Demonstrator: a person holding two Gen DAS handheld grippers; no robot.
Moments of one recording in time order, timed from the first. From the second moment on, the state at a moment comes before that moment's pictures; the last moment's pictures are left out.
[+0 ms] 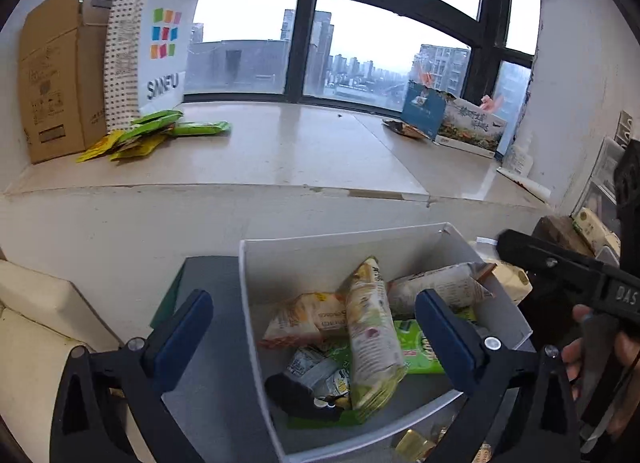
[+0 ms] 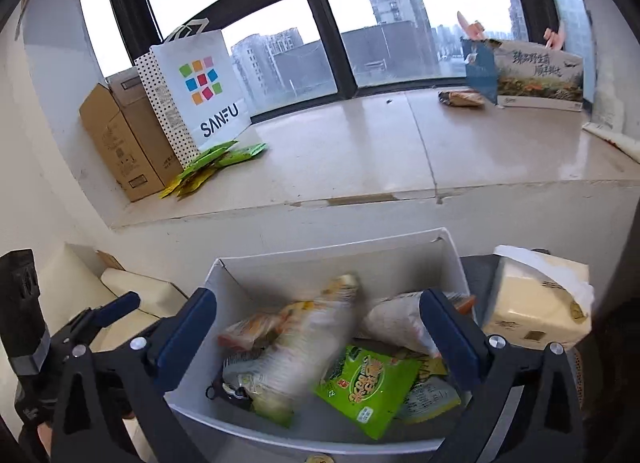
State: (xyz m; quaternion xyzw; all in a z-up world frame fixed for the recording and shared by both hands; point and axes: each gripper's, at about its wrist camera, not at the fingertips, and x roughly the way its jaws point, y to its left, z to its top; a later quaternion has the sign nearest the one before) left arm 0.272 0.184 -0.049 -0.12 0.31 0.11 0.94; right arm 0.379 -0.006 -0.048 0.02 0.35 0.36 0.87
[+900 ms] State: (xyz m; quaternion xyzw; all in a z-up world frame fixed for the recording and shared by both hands) left arm 0.035 0.089 -0.083 -0.14 0.27 0.02 0.95; right arm 0.164 -0.180 -0.131 0.02 0.30 0.38 0.88
